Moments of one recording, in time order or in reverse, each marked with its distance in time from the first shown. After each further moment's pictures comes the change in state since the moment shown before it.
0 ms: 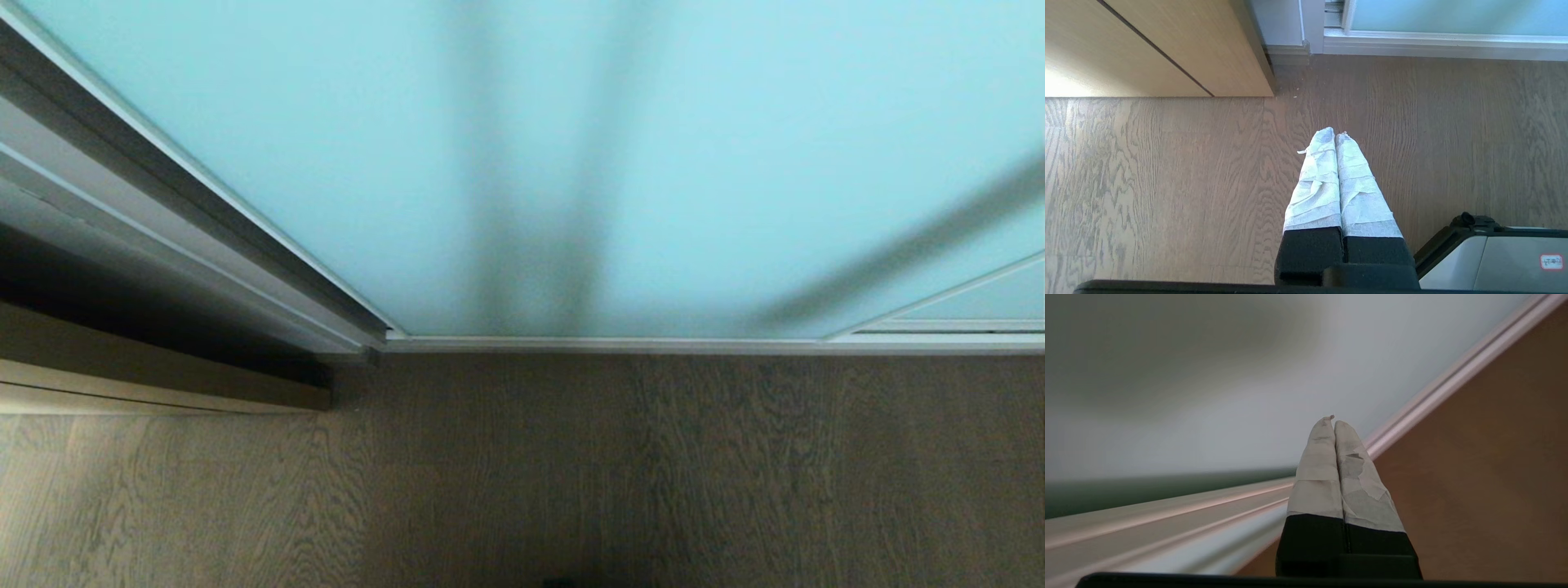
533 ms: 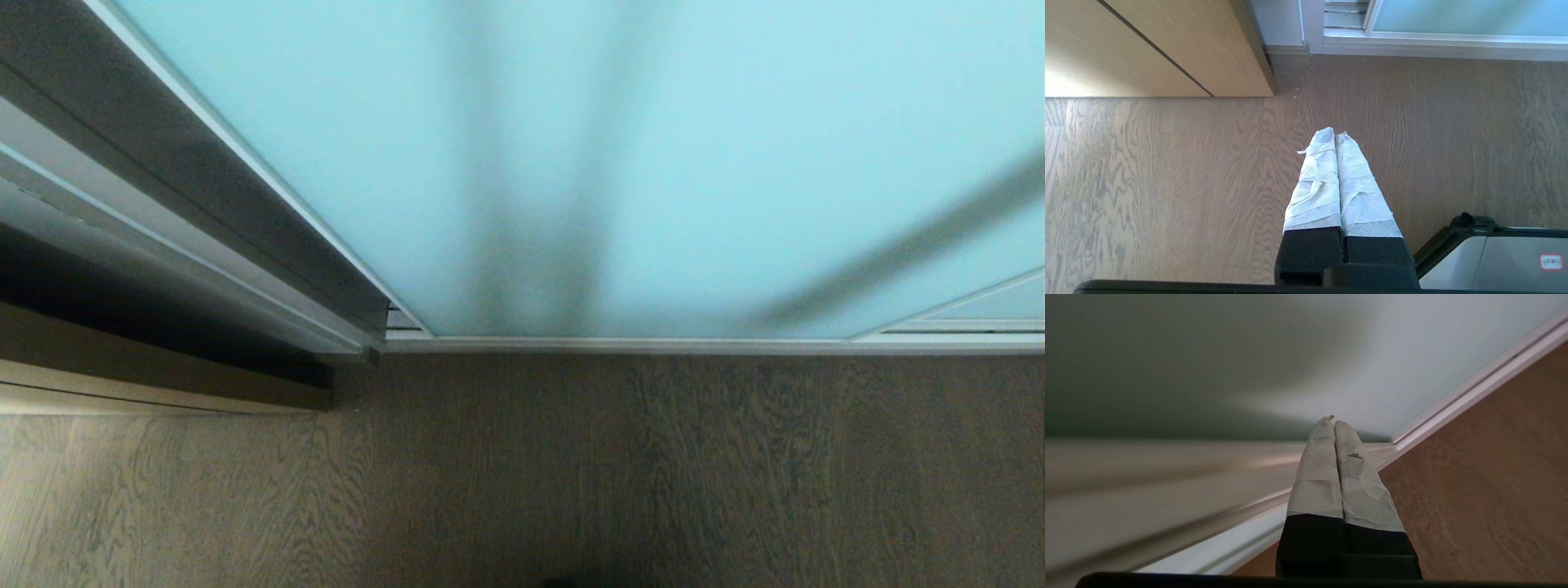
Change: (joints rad) left arm 0.000 0.000 0.000 0.000 0.000 0.000; right arm 0.118 -0.008 -0.014 0.003 0.003 0.032
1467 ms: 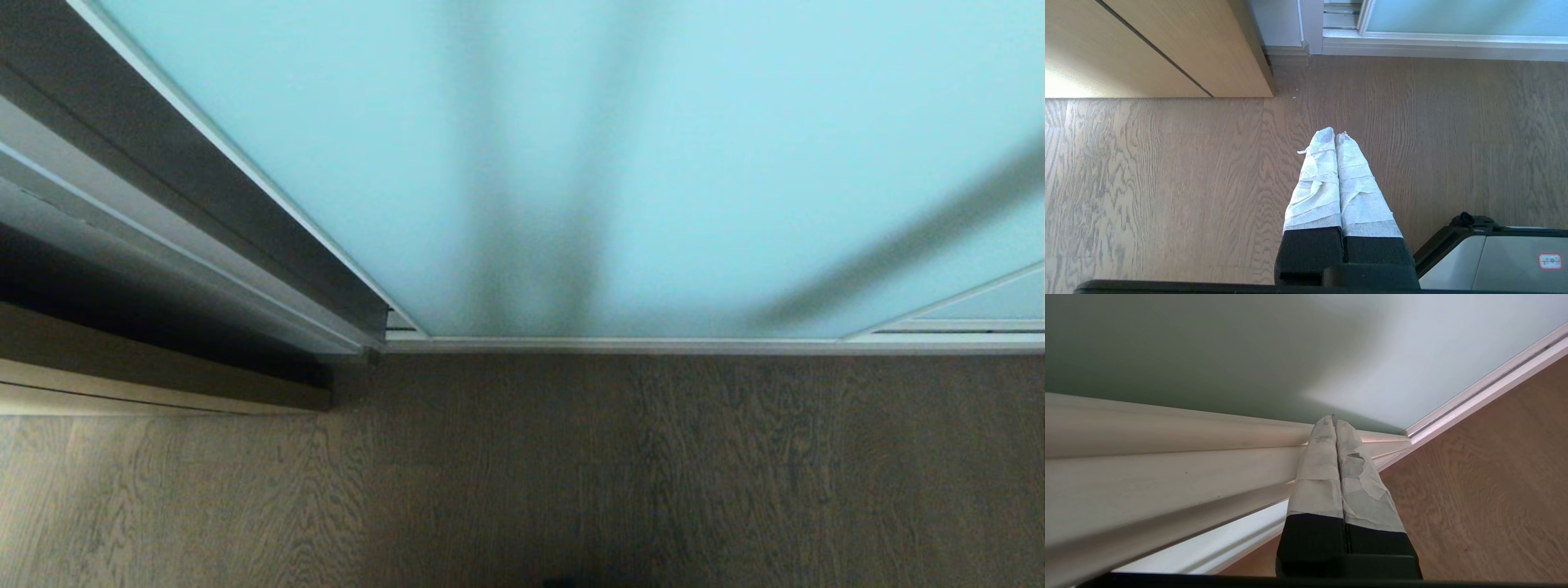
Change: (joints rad) left arm 0.000 0.000 0.000 0.000 0.000 0.000; right arm 0.088 -0.040 0.022 0.001 -0.001 0.000
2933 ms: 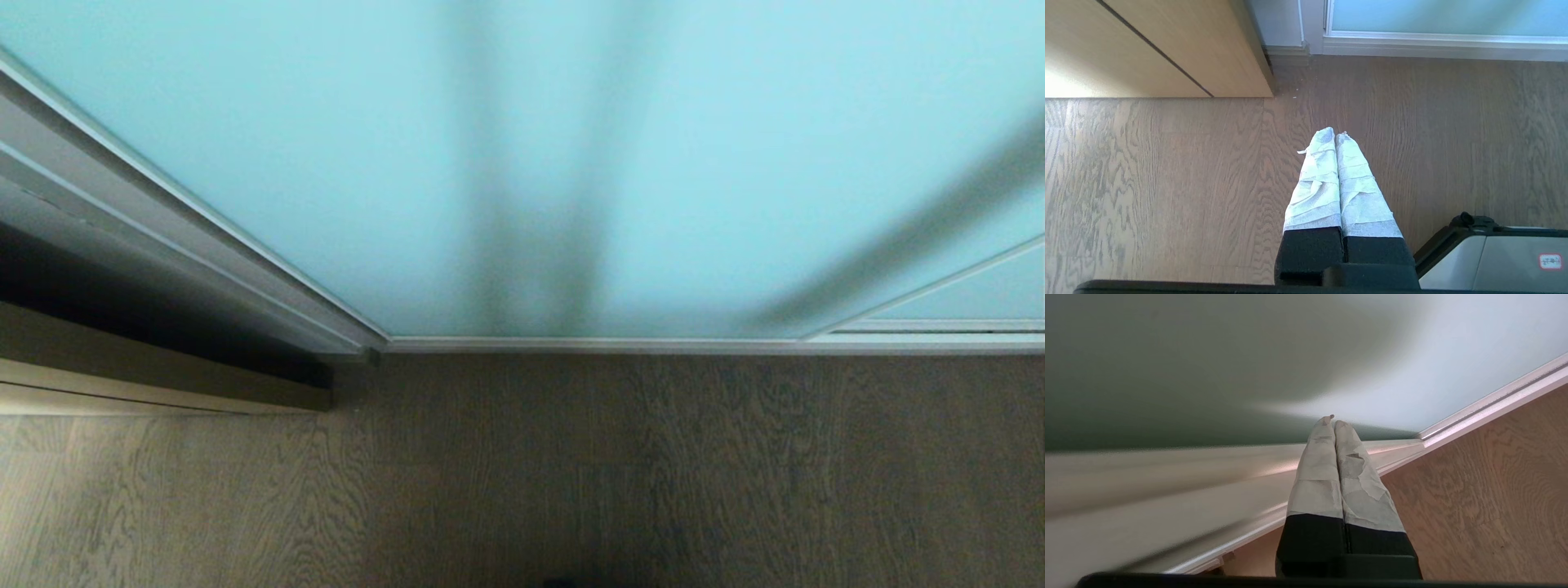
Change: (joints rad) left arm 0.000 0.000 0.000 0.000 0.000 0.000; right arm 0.085 -0.123 0.093 -0.008 0.002 0.014
